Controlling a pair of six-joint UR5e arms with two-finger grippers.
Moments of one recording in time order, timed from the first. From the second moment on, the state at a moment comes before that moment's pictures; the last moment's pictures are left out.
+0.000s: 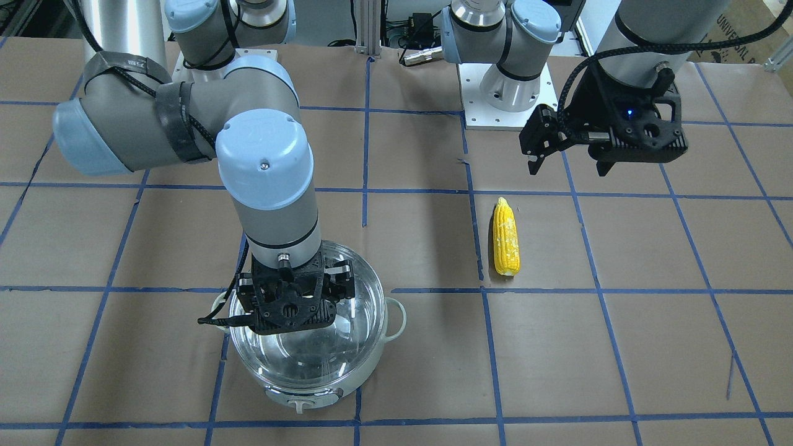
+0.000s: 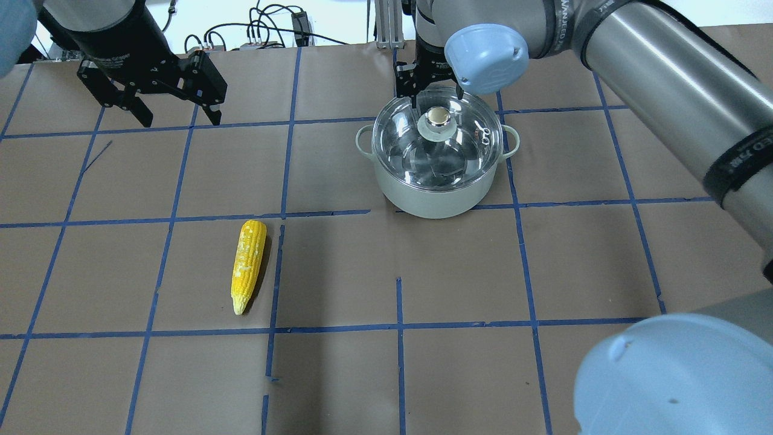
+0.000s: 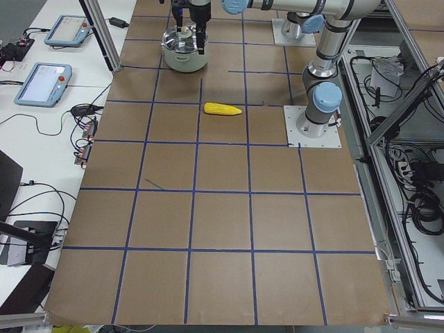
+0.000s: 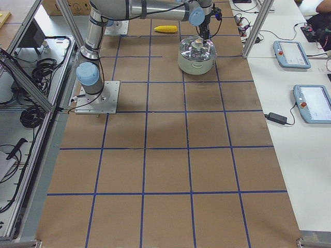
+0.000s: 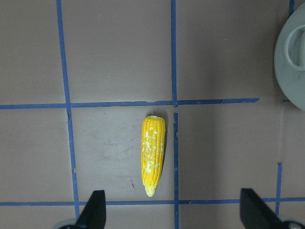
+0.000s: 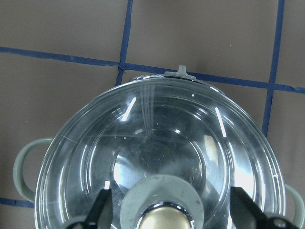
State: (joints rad) left arm -1.53 -1.64 -1.42 -1.65 1.59 0.05; right arm 1.82 -1.08 1.29 -1.90 -1.61 0.09
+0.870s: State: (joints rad) left arm -1.53 -1.64 -1.42 -1.65 1.59 0.05; right arm 1.82 -1.09 1.32 -1.85 -1.61 0.06
